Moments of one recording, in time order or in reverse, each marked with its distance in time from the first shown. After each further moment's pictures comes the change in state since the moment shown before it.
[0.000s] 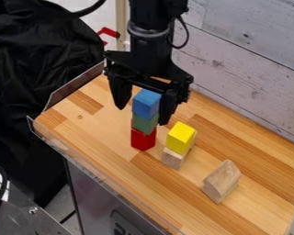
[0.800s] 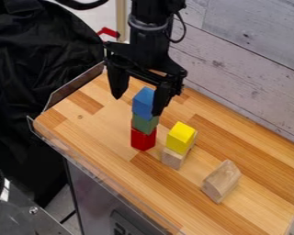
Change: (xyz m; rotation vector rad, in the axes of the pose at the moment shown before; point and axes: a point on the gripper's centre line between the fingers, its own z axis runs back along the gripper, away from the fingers) arm 0.015 0.017 -0.005 0.058 0.031 -0.039
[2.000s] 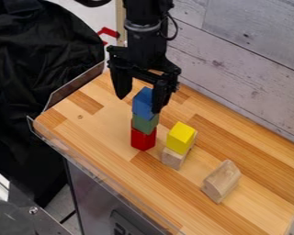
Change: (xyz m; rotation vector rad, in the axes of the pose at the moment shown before) arm 0.021 0.007 -0.021 -0.082 0.019 -0.056
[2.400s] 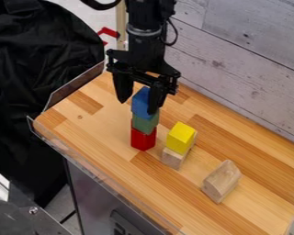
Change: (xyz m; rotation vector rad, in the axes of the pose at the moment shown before) arm 0.002 0.001 -0.009 0.016 0.019 0.040
